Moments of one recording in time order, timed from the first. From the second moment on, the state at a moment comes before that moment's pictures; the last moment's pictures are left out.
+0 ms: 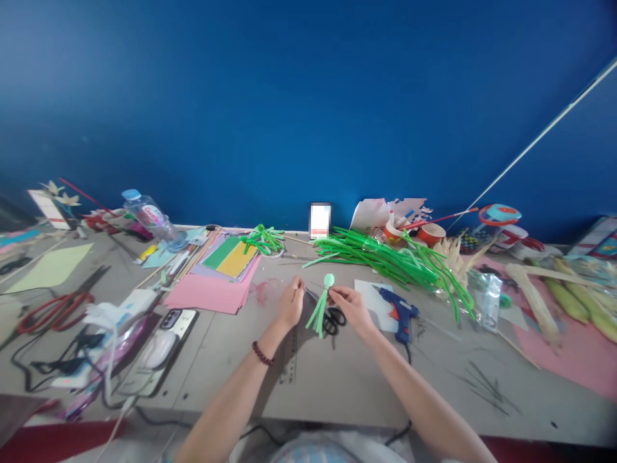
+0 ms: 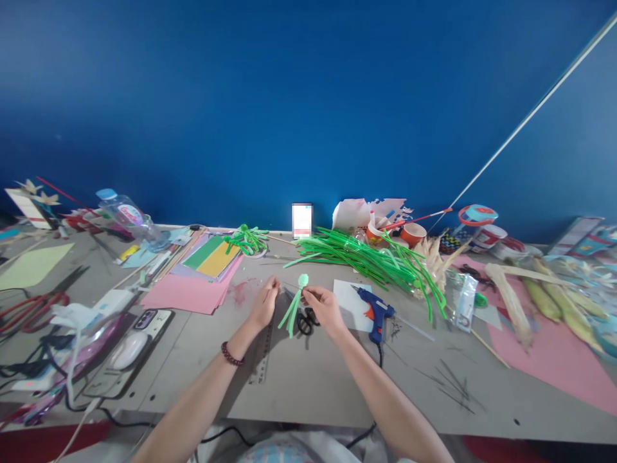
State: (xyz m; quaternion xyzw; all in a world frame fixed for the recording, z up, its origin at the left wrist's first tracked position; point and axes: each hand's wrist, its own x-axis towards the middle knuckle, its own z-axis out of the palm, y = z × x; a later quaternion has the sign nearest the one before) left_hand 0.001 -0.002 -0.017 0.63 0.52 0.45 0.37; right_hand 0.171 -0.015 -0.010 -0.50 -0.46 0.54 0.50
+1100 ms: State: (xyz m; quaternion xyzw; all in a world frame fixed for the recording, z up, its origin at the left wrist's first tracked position) left_hand 0.018 -0.002 -0.022 0.31 0.44 0.50 0.67; right_hand 0.176 -0.012 -0.013 -0.52 -0.44 0.51 0.52
